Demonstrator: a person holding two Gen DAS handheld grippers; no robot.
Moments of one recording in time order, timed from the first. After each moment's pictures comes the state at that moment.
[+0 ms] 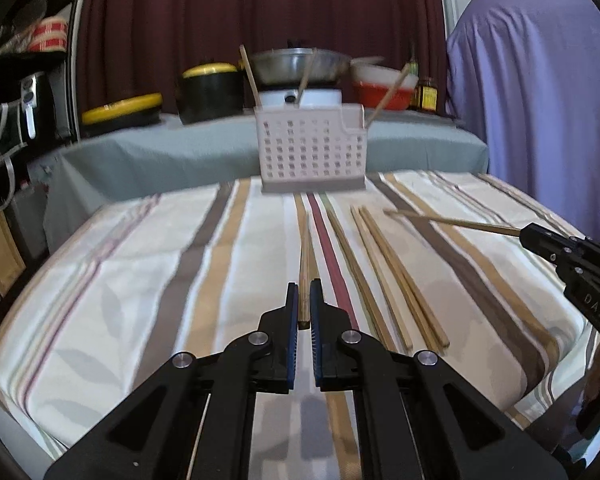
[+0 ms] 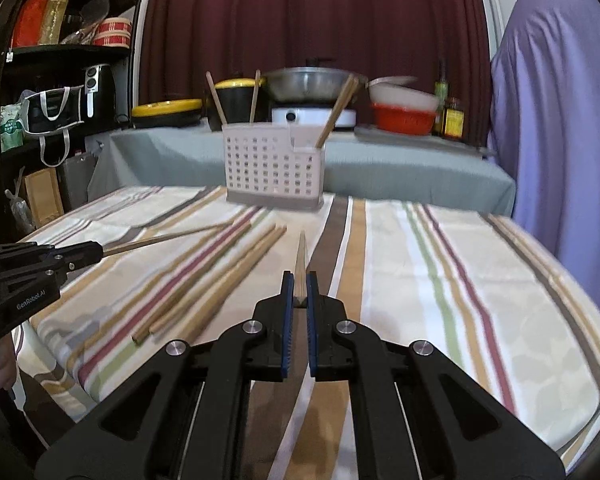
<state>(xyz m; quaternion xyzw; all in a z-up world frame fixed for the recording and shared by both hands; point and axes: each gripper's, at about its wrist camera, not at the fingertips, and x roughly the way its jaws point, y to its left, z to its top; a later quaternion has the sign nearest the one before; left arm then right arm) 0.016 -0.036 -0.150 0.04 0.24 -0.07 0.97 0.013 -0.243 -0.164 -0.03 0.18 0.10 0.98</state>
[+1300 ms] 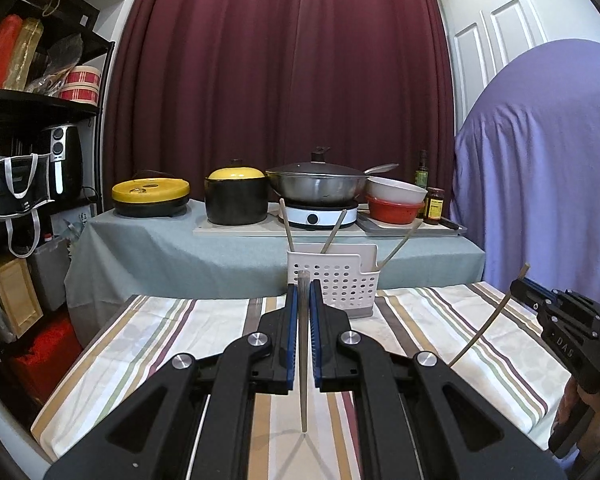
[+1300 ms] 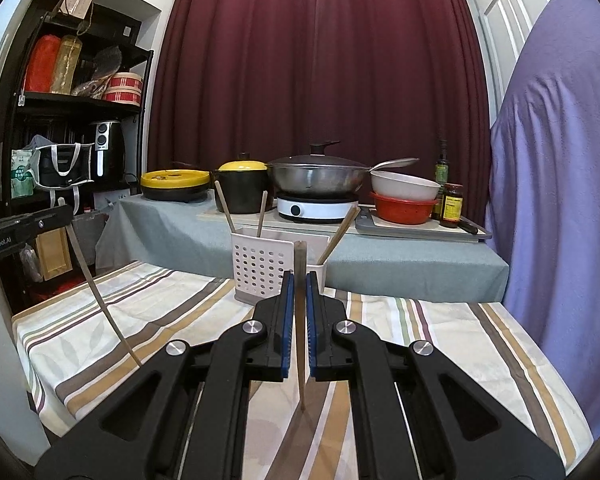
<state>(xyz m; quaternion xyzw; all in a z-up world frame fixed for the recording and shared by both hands) -0.006 -0.003 -0.025 0.00 0.12 -0.05 0.99 0.011 -0.245 -0.061 -0.02 0.08 0.11 0.99</state>
